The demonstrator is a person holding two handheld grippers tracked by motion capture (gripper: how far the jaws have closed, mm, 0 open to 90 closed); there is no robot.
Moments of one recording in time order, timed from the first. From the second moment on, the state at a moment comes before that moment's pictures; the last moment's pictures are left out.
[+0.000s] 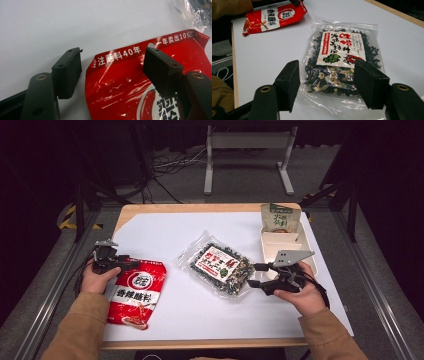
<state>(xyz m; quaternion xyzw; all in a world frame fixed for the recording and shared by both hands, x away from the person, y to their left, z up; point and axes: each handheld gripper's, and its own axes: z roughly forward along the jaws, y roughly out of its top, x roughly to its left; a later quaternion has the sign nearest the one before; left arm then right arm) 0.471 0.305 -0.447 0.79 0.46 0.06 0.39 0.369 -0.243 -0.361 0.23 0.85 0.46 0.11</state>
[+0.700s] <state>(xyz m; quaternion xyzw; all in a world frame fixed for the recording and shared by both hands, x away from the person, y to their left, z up) 0.447 0.308 -0.431 0.83 0.41 0.08 0.38 0.368 -0.243 -0.361 0.22 0.85 0.47 0.11</state>
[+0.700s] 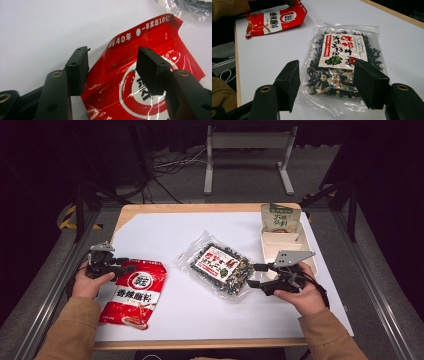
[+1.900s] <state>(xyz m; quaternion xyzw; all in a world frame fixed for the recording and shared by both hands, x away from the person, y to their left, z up) 0.429 0.319 -0.408 0.82 0.41 0.09 0.39 0.367 -0.243 -0.359 0.21 0.84 0.48 0.12</state>
